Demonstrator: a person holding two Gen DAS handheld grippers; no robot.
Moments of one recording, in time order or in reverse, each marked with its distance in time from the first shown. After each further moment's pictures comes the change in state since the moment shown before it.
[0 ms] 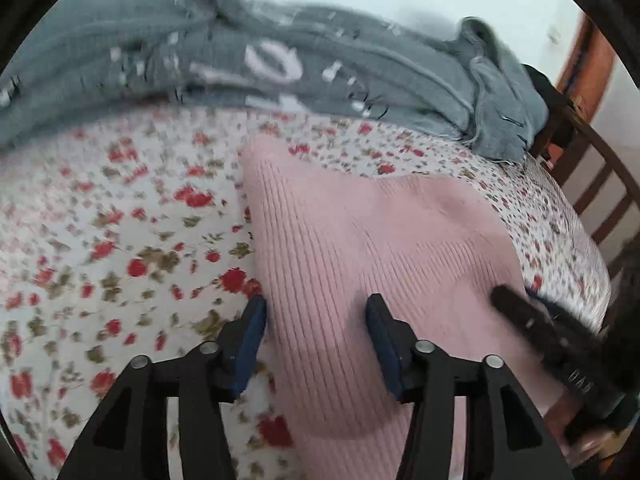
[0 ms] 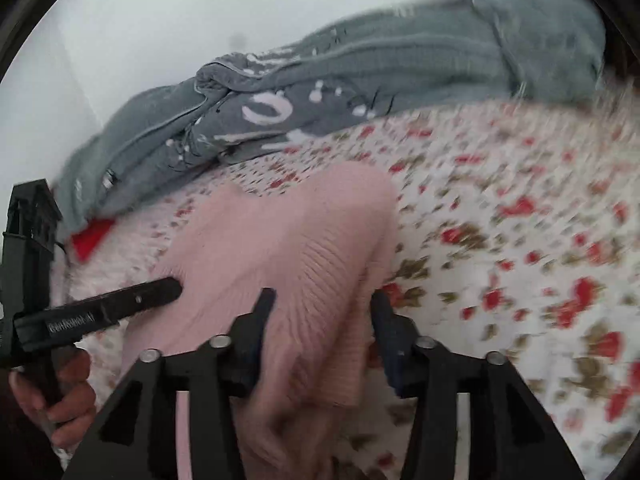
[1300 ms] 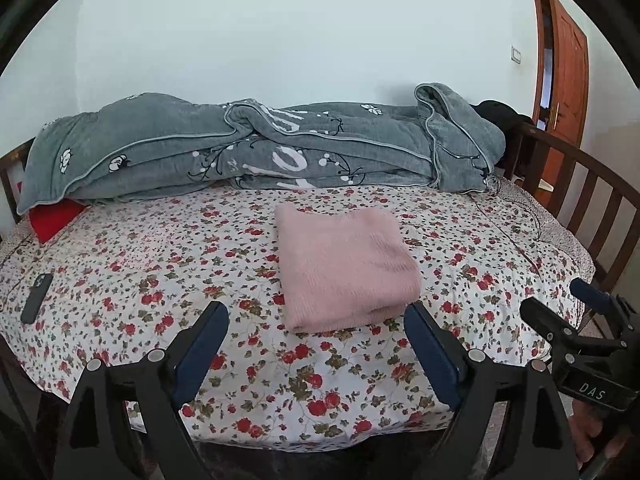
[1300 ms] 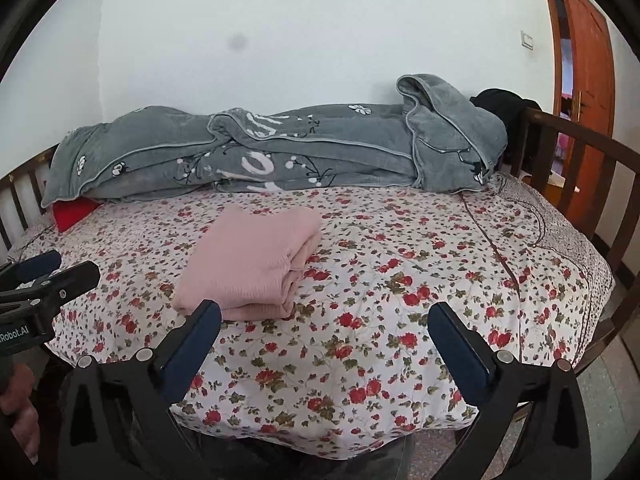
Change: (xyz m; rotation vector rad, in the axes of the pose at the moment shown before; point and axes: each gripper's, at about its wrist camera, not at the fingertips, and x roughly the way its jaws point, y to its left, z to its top) left arm -0.232 -0.092 -0.105 0.042 -0.253 0.184; right arm -0.255 0.047 -0.078 -0.141 -0.177 -0.252
